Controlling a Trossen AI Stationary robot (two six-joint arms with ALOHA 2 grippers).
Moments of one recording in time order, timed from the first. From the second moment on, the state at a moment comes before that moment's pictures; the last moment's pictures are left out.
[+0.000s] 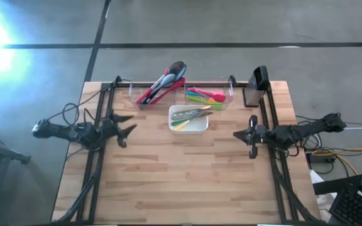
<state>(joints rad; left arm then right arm) -0.24 0.00 0.01 0.12 -0.62 0.09 0.29 0.12 0.01 0.06 0.42 0.09</state>
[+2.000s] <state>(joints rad) 0.11 0.03 0.01 0.07 -0.36 0.19 0.14 0.02 0.01 0.06 0.42 0.09</state>
